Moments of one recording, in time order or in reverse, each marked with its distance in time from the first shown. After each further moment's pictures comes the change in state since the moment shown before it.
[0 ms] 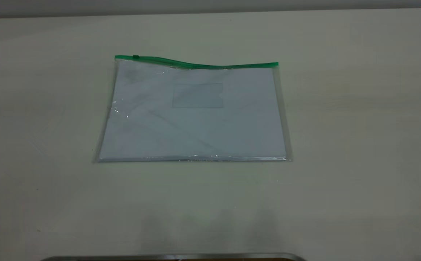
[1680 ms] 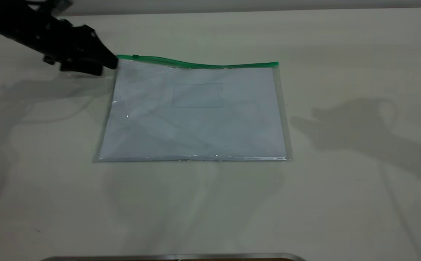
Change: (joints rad) left arm -0.039 1.937 -1.041 -0.906 -0.018 0.920; right arm 0.000 1.141 -0.340 1.354 0.240 -1.243
